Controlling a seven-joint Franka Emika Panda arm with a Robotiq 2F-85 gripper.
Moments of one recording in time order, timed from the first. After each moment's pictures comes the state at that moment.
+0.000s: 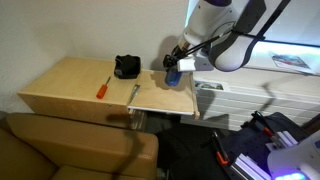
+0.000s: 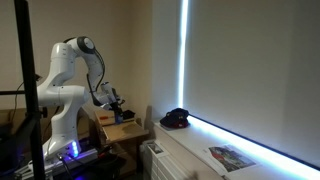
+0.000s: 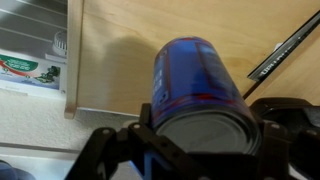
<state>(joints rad) 0.87 0.31 -0.73 -2.58 -0.72 3.33 1.12</state>
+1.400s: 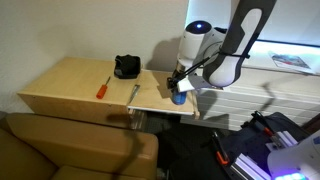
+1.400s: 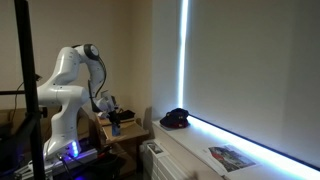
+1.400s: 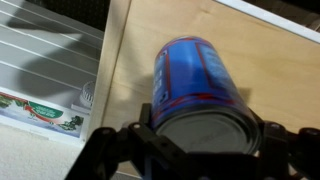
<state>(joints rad) 0.70 0.48 -0.51 -2.53 -0.72 3.21 1.14</state>
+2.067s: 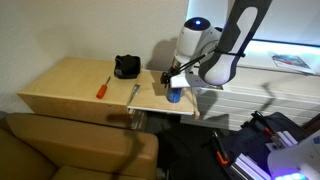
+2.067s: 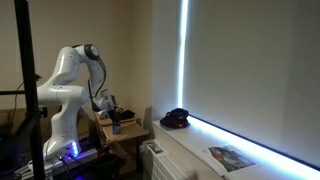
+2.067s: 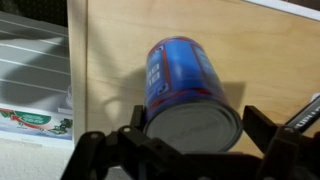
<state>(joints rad) 0.68 0.47 -0.47 -2.51 -0.69 3.24 1.24</state>
